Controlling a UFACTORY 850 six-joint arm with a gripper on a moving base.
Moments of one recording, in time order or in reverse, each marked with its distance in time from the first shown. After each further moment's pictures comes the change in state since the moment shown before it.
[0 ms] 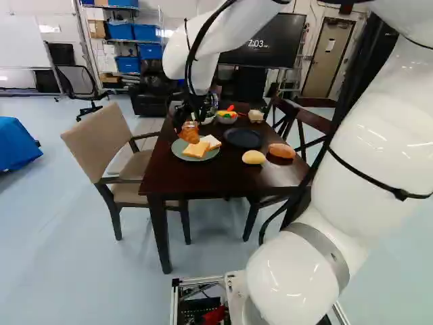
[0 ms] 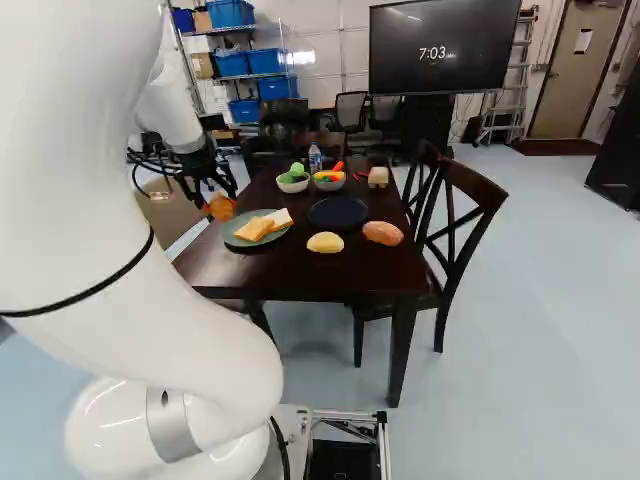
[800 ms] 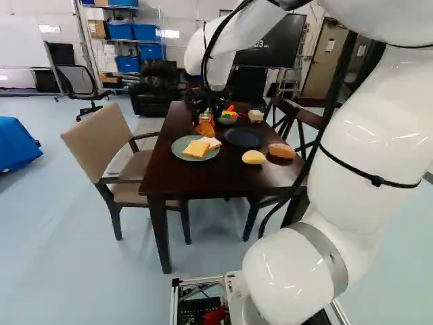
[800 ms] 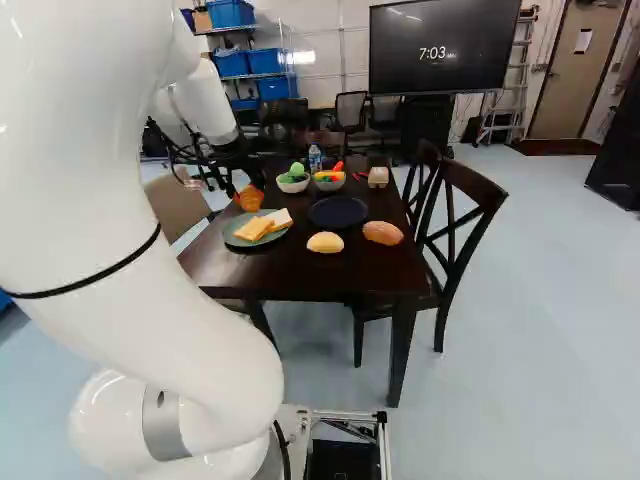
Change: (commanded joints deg) arm -9.1 -4.0 -4.1 0.0 -0.4 0.0
